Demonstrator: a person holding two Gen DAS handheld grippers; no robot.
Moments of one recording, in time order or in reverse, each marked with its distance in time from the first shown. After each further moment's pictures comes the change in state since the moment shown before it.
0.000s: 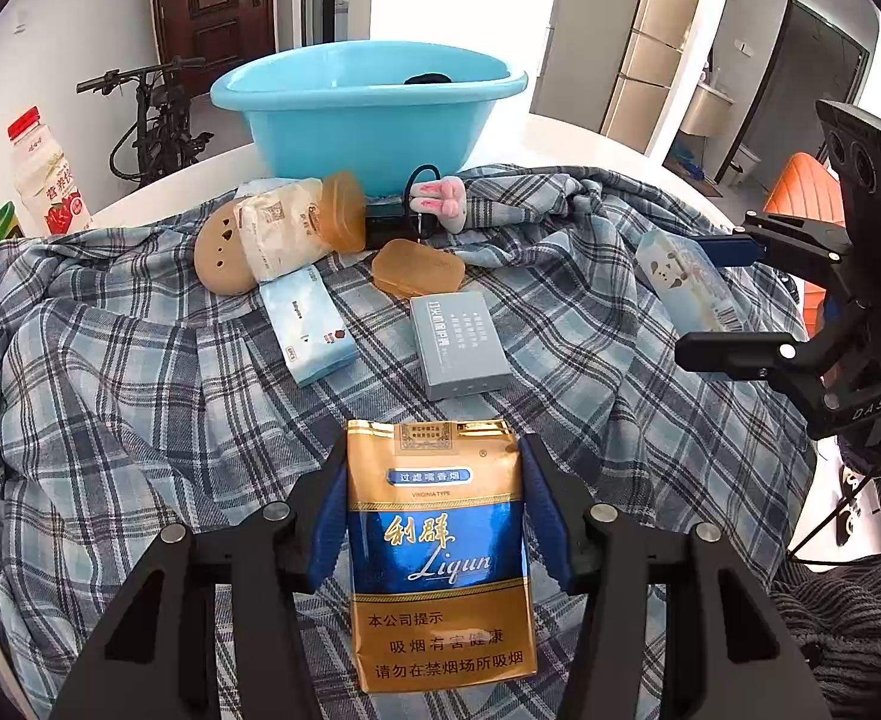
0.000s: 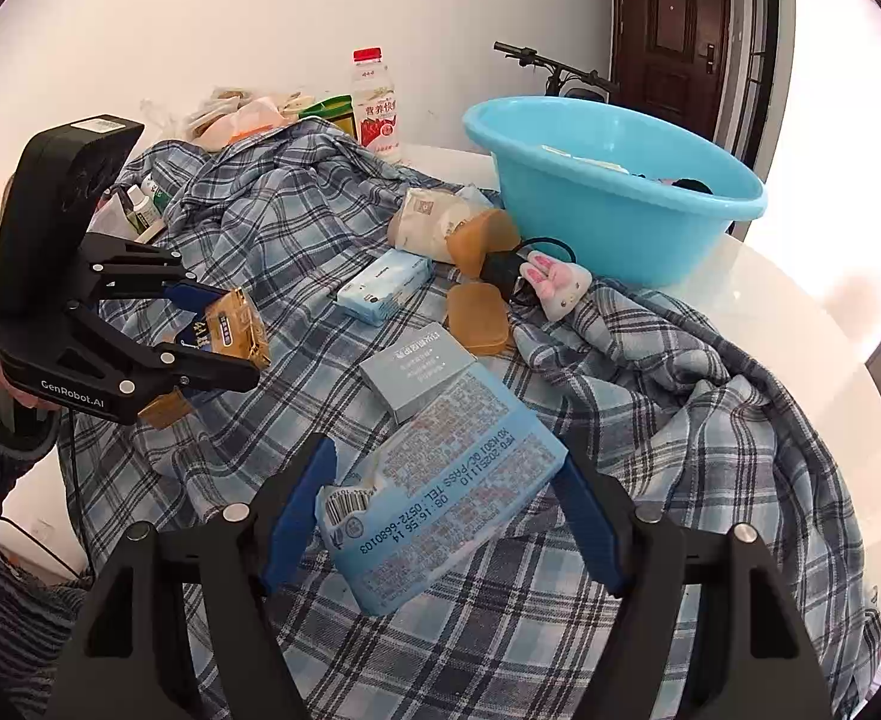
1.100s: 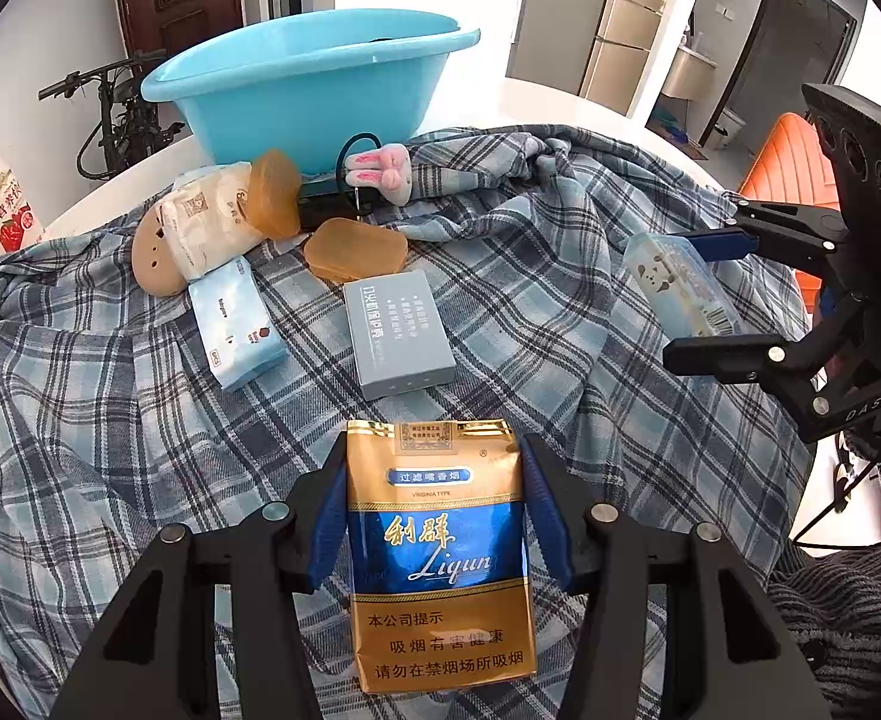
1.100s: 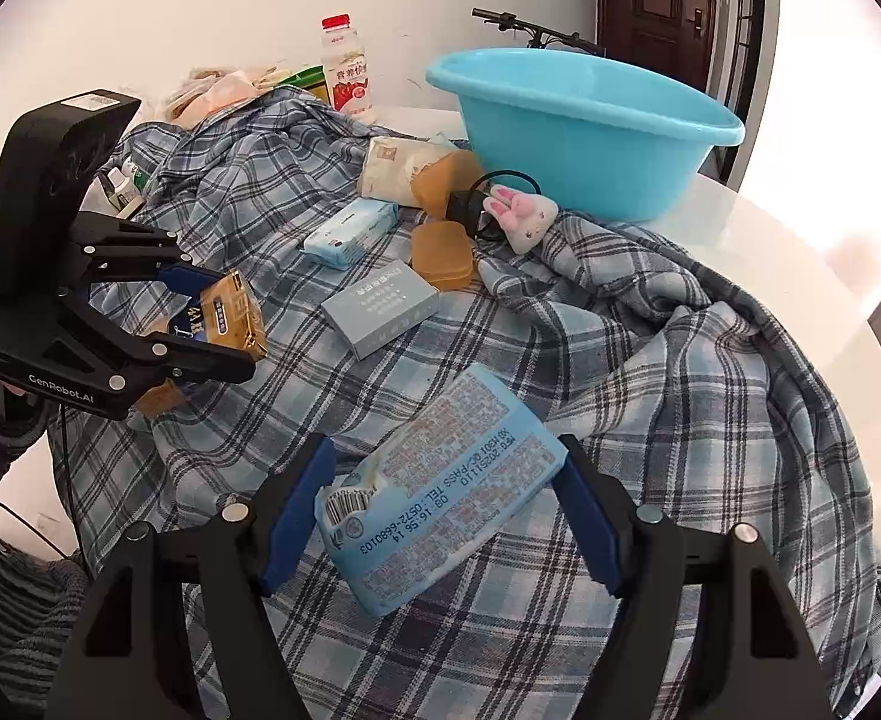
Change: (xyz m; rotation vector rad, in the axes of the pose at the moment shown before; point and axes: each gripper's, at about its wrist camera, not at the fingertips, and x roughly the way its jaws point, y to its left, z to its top) left arm 0.028 -0.026 0.009 0.049 0.074 -0.025; right arm 0.004 -0.021 -0.024 0.049 0.073 -0.007
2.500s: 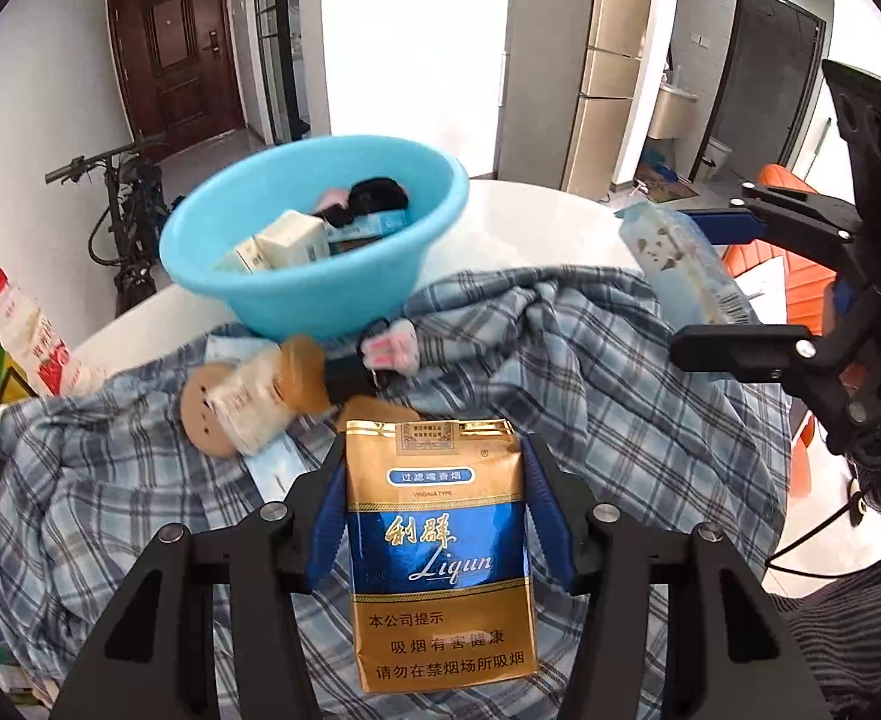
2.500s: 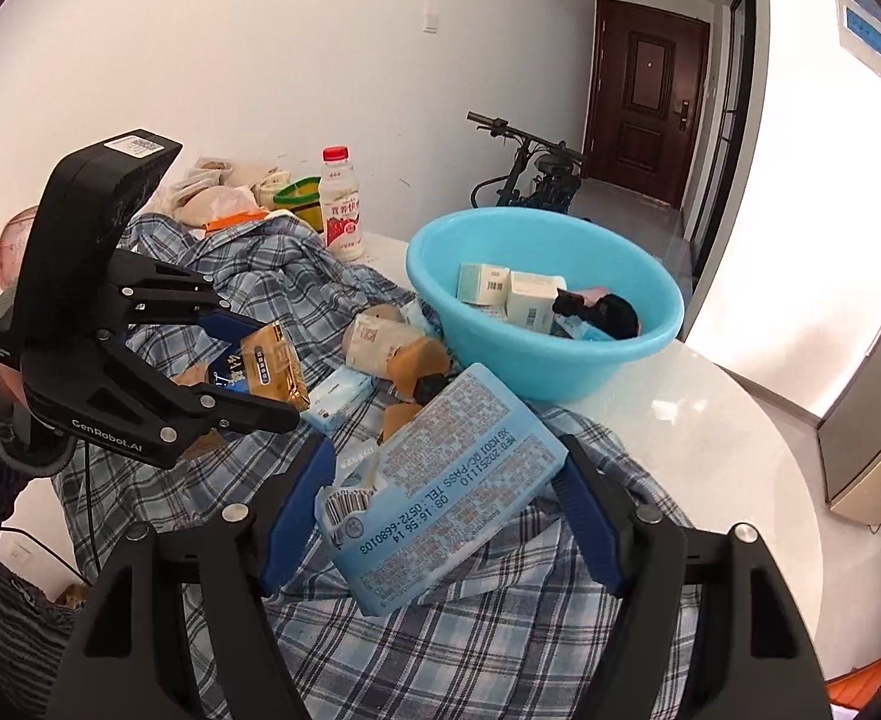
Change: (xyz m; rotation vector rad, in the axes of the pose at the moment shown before) left arm -0.066 -0.006 0.083 0.068 -0.154 0.032; right arm -0.084 -0.003 0.083 -0.073 -0.210 -0.076
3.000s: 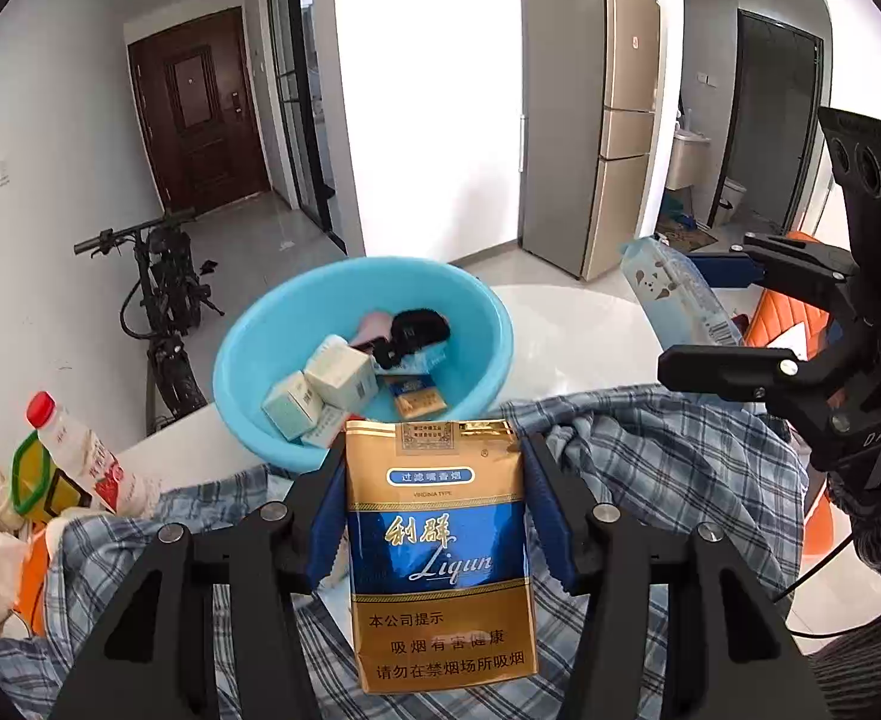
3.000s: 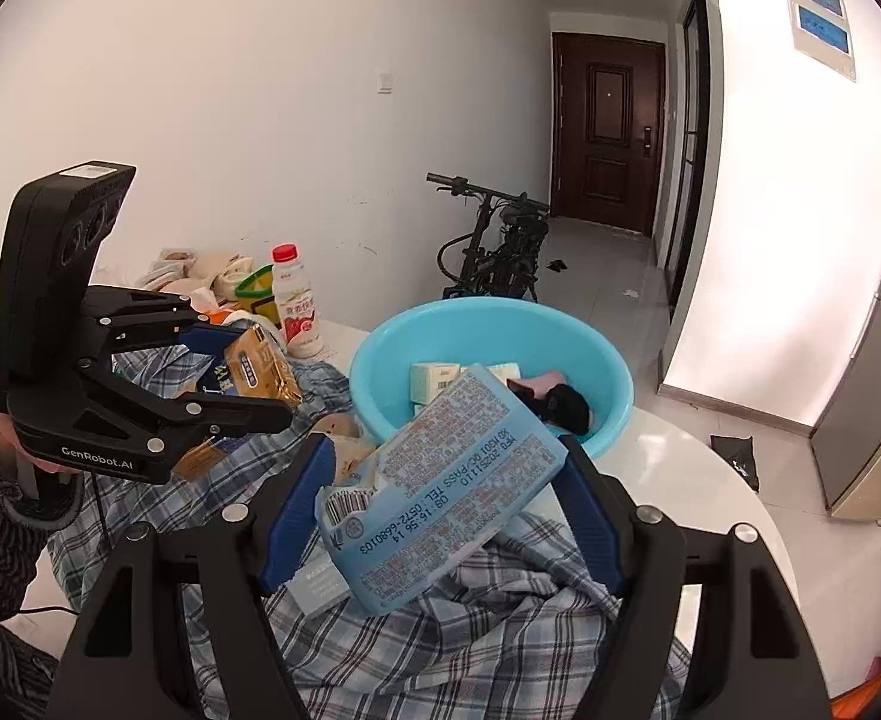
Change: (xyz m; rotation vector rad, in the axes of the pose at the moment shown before) left arm -0.034 0.023 0.090 0.011 -0.163 0.078; right arm -0.002 -0.043 0.070 0.086 -0.123 -0.040
